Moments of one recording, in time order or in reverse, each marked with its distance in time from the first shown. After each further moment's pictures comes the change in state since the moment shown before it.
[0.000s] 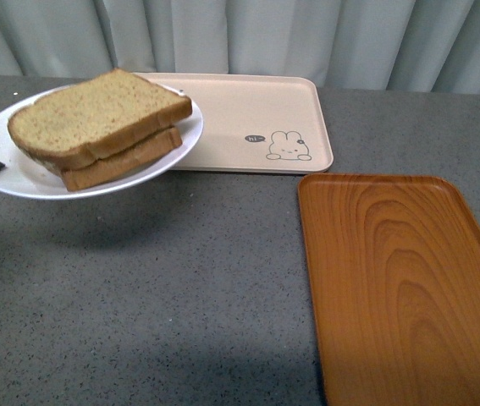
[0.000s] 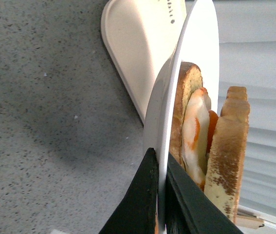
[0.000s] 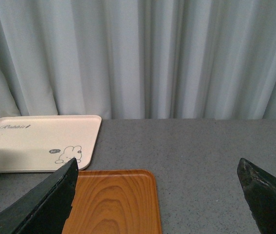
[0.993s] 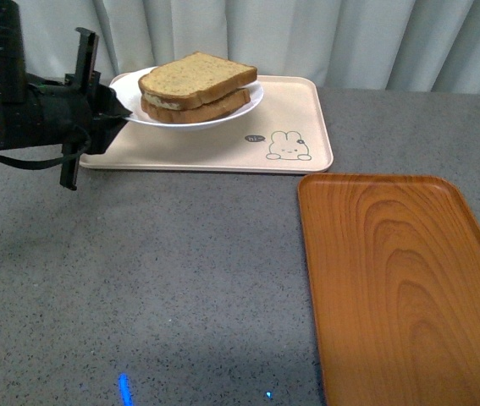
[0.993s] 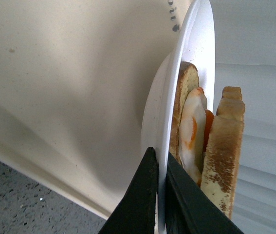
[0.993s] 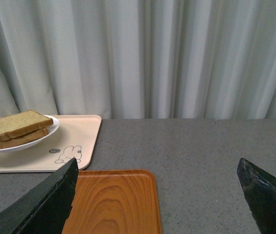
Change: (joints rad) left arm -0.261 0.492 0.729 -0.243 -0.274 -0.146; right arm 0.000 0.000 0.000 0.000 0.000 0.000
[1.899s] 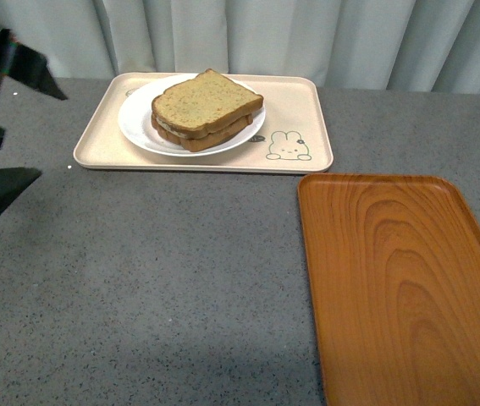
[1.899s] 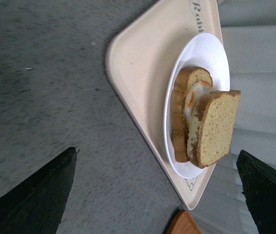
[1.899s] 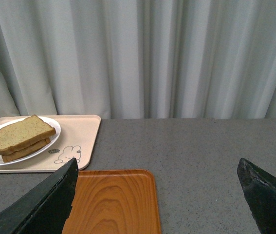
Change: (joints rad) left arm 0.097 -0.432 -0.422 -0.146 -0.052 0.171; right arm 0.000 0.000 0.000 0.000 0.000 0.000
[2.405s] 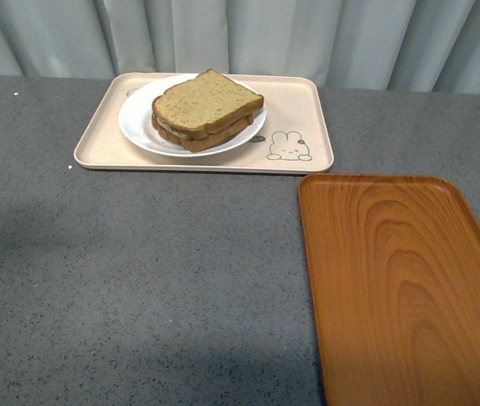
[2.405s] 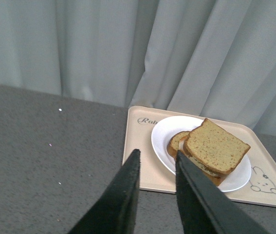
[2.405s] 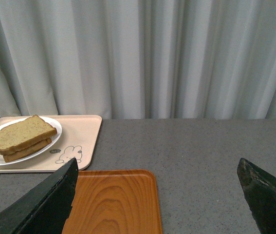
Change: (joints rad) left arm 0.006 -0.309 -0.542 0.831 -0.153 0.958; right arm 0.000 0.000 0.000 0.000 0.000 0.000
